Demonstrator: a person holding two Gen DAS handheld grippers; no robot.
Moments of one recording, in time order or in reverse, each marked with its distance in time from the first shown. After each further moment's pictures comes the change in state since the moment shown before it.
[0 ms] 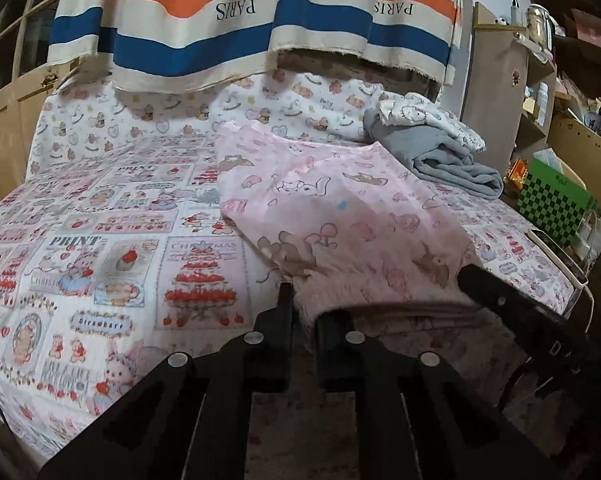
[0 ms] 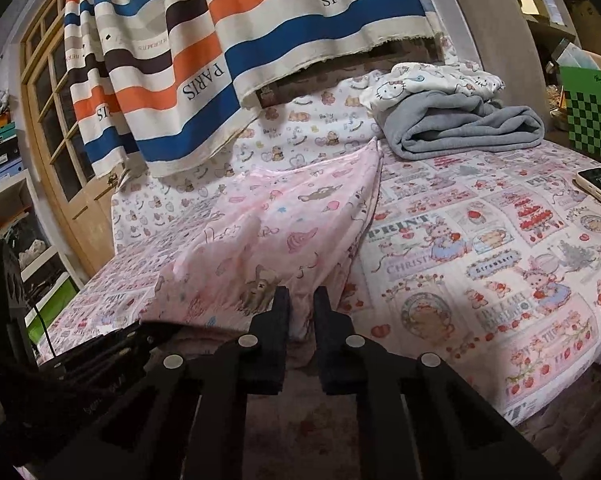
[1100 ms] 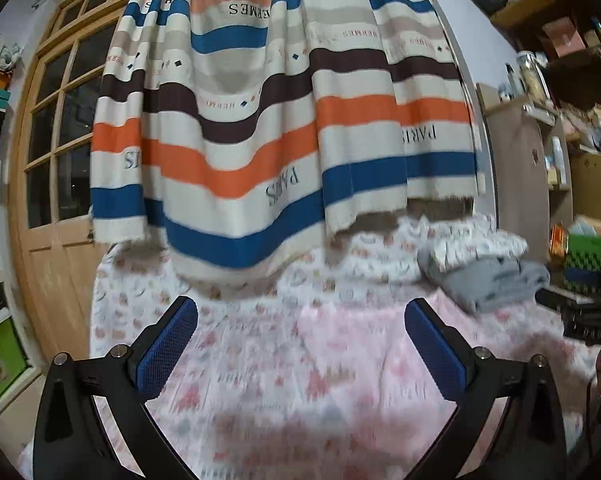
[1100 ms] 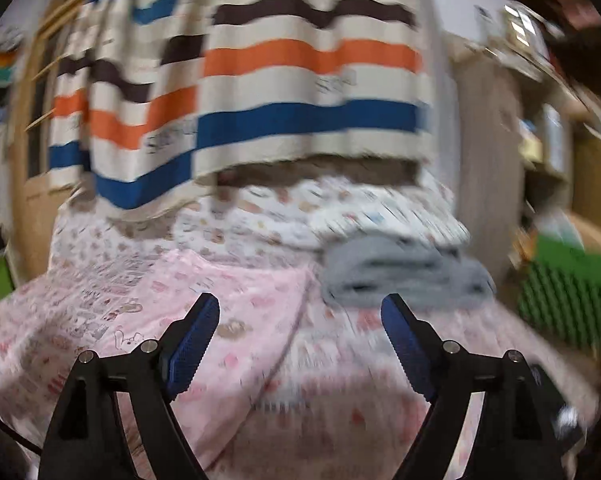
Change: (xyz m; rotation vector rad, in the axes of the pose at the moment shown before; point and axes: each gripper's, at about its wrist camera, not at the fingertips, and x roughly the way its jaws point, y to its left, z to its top) left arm -0.052 0.046 0.130 0.182 -0.444 0.171; right arm 0.002 -0.017 0.125 -0.315 -0.229 -0.228
